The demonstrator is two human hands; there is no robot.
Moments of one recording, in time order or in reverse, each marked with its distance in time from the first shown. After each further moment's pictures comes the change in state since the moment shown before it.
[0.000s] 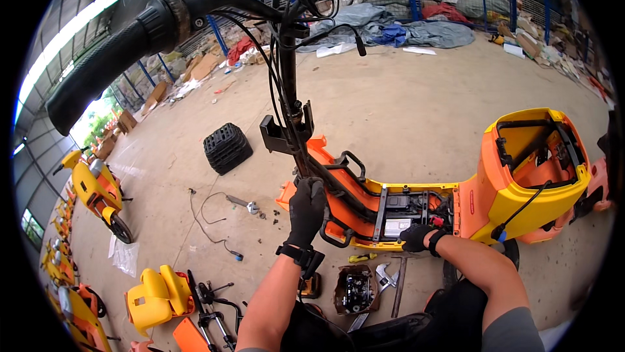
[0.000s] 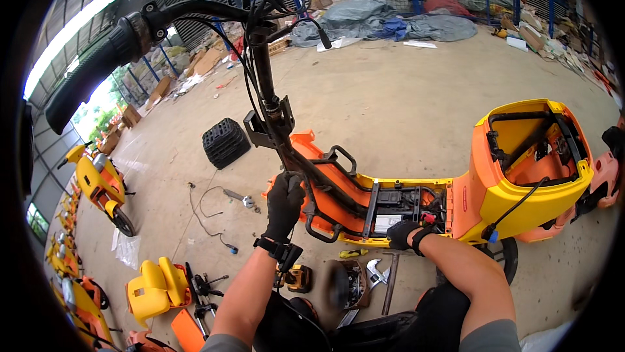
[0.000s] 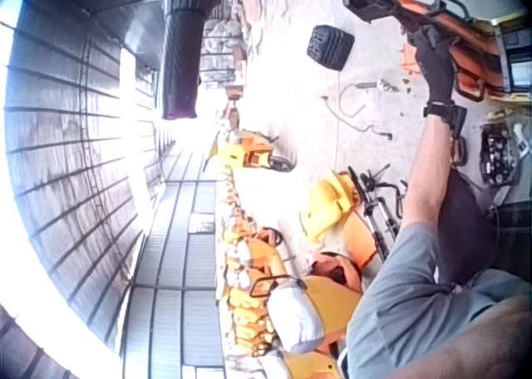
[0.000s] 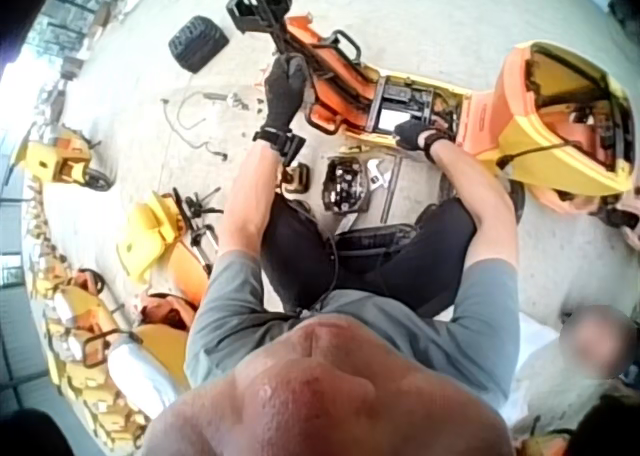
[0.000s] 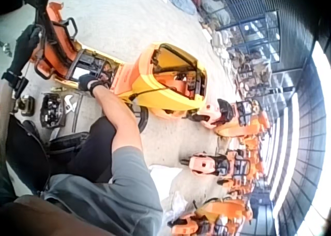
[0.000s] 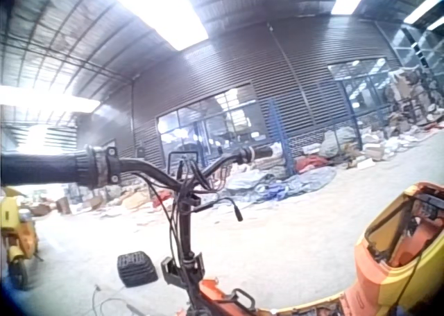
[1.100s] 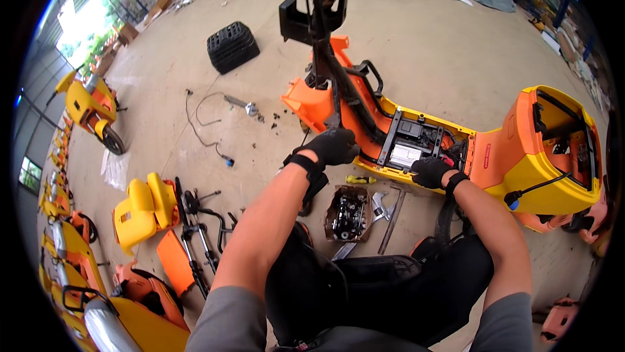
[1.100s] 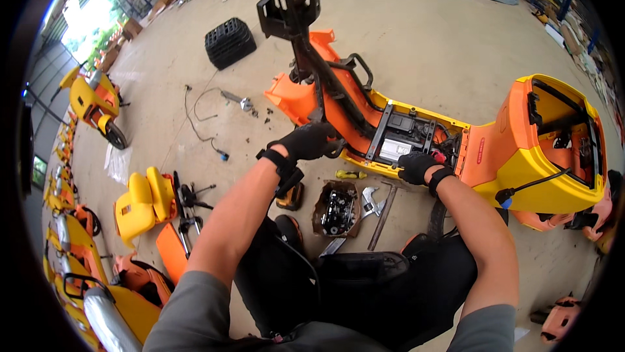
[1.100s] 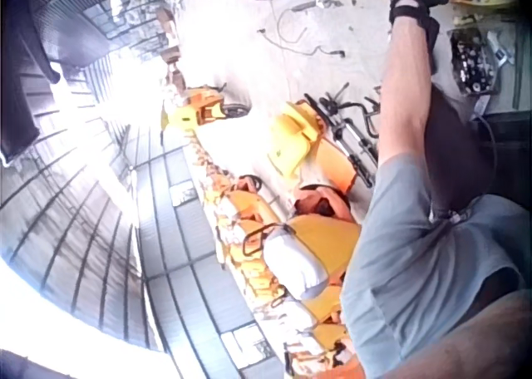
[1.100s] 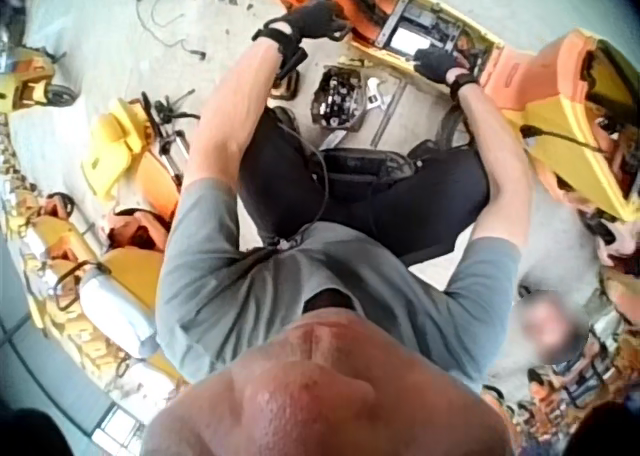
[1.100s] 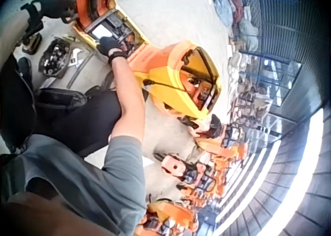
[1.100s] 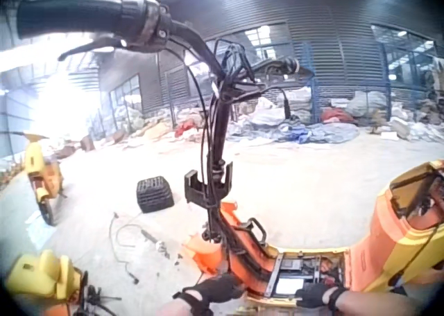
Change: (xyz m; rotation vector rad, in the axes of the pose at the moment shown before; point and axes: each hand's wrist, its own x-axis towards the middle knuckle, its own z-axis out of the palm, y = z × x) left_hand -0.049 -0.041 0.007 0.455 -0.853 -0.179; right_hand 0.001 0.013 0.003 -0.007 0.026 -0.059
